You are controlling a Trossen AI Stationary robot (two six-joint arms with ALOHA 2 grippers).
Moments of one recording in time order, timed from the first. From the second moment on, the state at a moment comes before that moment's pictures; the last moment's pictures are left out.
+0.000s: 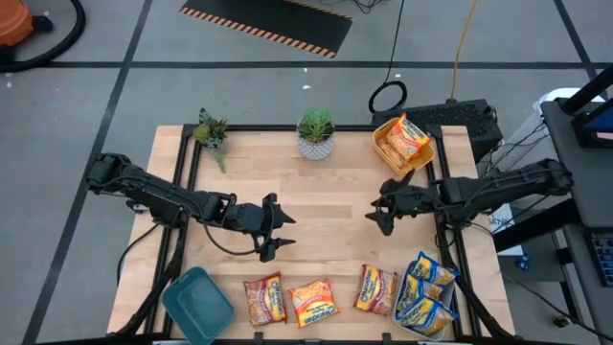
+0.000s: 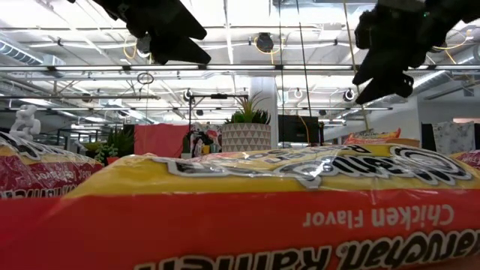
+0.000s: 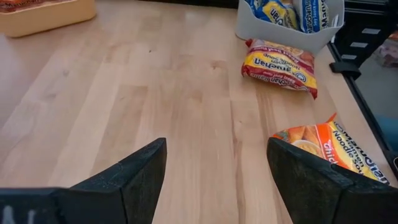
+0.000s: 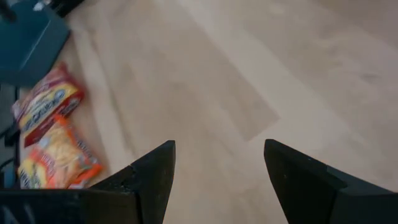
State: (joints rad) left arm -0.26 1.38 0.86 -0.06 -0.16 -0.21; right arm 0.15 0.91 0.58 -0.43 0.18 0.73
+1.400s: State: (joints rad) left arm -0.47 1.38 0.86 -0.05 -0.24 -0.44; right arm 0.47 1.74 1.16 -0.93 0.04 1.29
